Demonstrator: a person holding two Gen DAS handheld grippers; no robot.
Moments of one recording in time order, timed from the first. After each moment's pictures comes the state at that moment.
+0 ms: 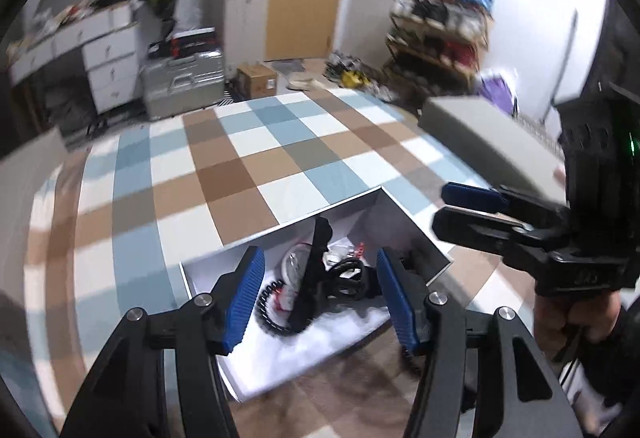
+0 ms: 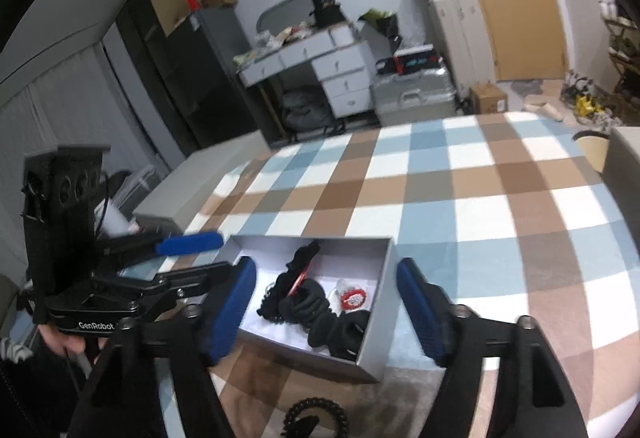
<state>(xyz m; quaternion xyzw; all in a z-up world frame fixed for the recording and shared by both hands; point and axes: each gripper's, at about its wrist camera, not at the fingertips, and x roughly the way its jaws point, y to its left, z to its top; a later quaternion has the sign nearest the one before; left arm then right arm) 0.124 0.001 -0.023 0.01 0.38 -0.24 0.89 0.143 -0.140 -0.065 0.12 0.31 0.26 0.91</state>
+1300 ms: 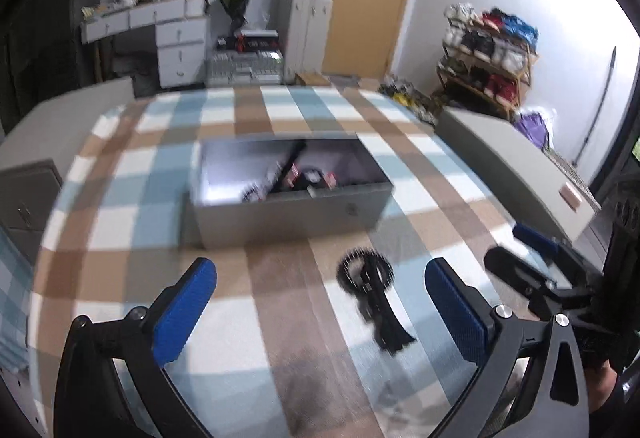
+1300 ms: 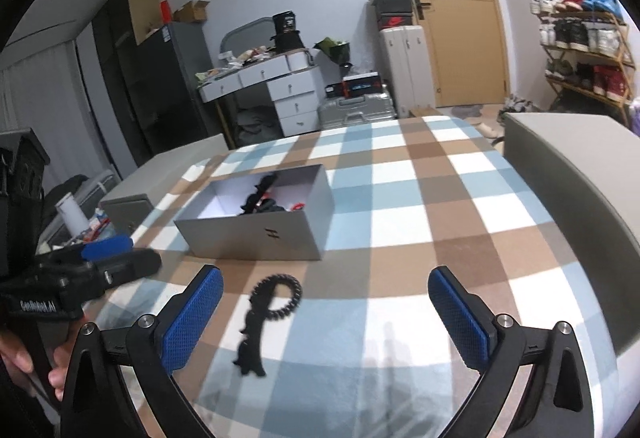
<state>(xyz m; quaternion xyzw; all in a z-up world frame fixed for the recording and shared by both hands) 0.017 -0.025 -0.039 -0.03 0.37 -0.13 0.92 0.010 -0.182 -0.087 0.08 0.27 0.16 0.95</state>
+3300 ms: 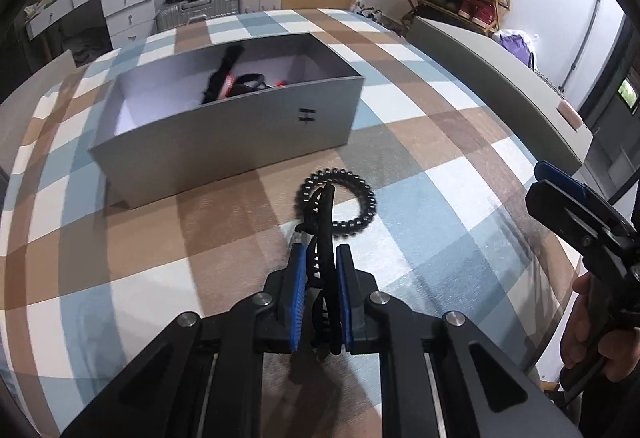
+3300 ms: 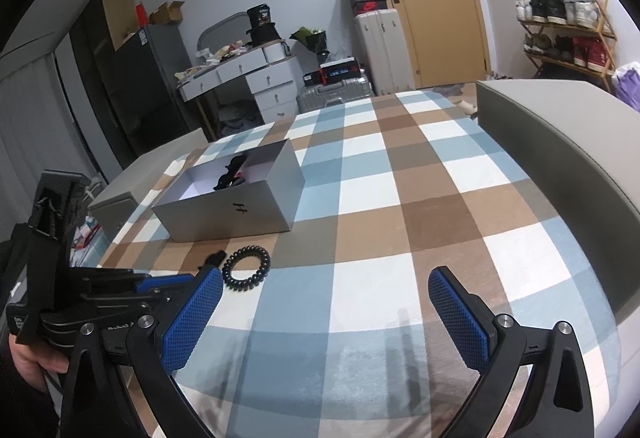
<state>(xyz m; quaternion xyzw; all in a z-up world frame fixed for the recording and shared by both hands) 0.031 -0.052 -0.077 0.03 0.47 -0.18 0.86 0.006 -0.203 -0.108 0.11 0.30 0.13 0.94</state>
